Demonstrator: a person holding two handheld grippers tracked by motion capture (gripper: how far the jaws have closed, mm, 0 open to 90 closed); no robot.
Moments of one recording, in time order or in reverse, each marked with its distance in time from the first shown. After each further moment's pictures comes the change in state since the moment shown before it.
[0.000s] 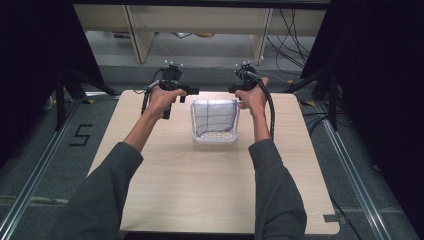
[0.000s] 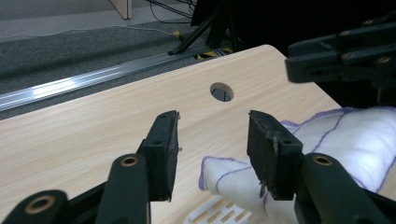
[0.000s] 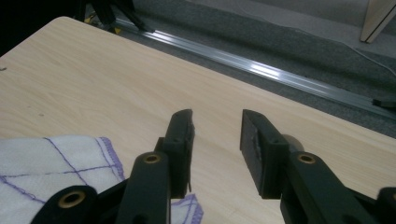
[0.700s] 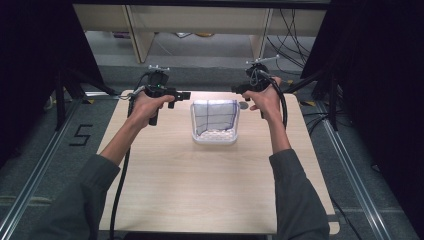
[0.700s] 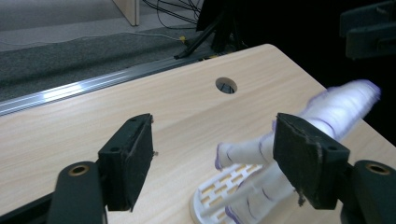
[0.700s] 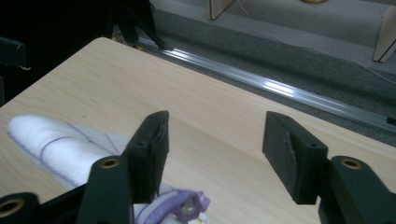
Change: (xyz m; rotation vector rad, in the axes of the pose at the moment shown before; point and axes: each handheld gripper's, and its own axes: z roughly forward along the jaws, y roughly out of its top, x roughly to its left) left arm 0.000 -0.020 -0.046 -0.043 0.017 0.012; right arm 0.005 -0.008 -0.057 -0.065 0.071 0.013
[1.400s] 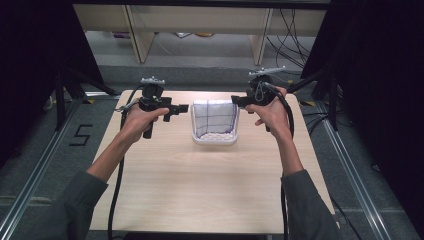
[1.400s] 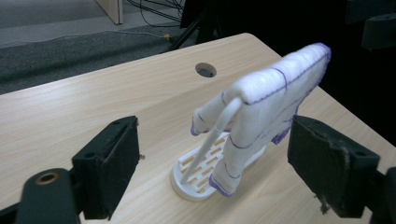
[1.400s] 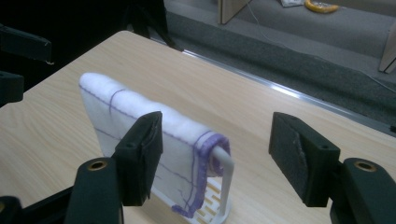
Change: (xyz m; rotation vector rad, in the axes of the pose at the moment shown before) left arm -0.014 -0.033 -0.022 0.000 -0.078 0.026; right arm 0.024 -0.029 -0.037 -0.039 0.023 -0.058
